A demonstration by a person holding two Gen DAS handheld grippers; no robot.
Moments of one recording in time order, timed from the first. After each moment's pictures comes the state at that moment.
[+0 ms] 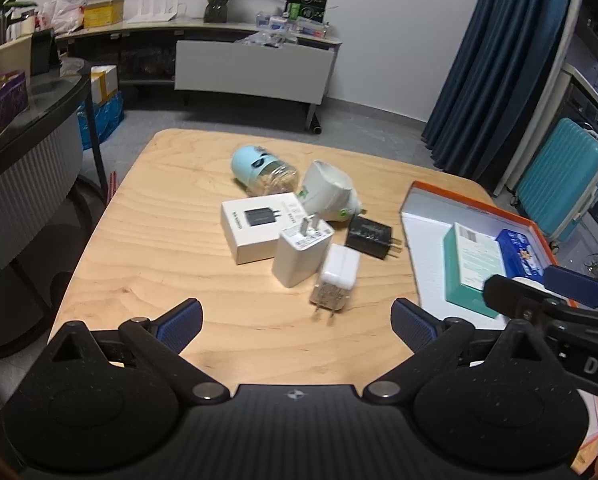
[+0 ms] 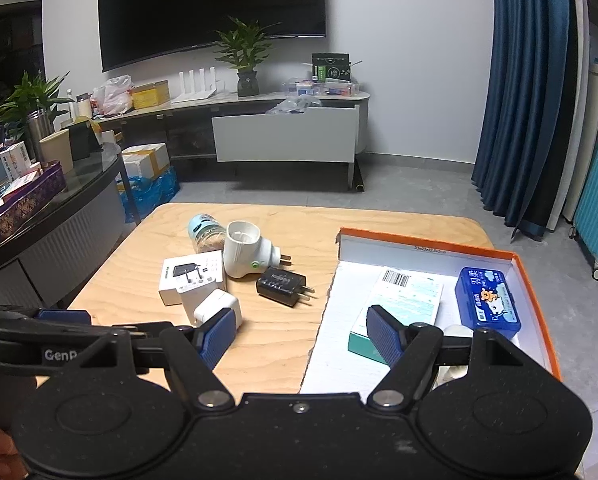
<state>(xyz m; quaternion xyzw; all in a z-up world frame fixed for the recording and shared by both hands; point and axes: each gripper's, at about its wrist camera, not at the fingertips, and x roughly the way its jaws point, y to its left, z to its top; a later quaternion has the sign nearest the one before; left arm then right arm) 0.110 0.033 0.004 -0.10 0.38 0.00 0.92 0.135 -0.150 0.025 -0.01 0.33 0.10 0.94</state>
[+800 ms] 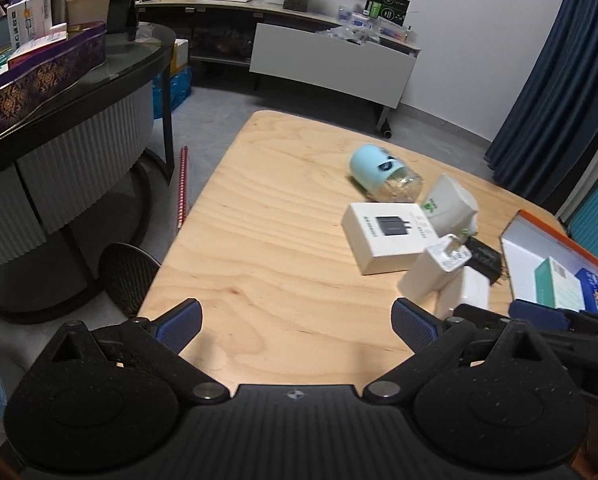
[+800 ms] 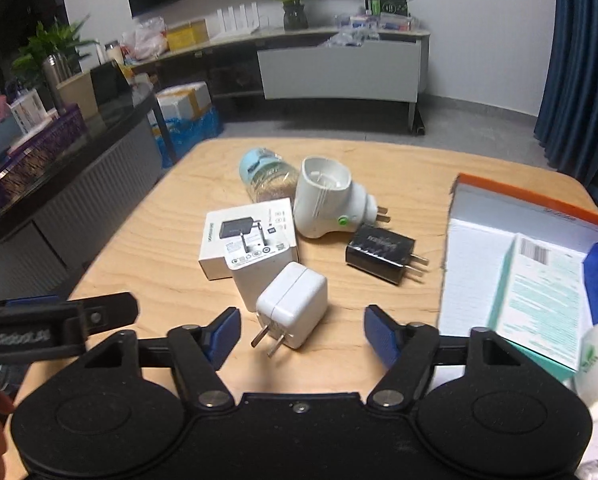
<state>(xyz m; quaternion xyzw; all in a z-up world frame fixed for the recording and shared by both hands) 0.117 0.105 -0.014 -0.14 0.39 0.08 0.91 0.210 -0.074 -0.038 -0.02 0.42 0.16 0.89</state>
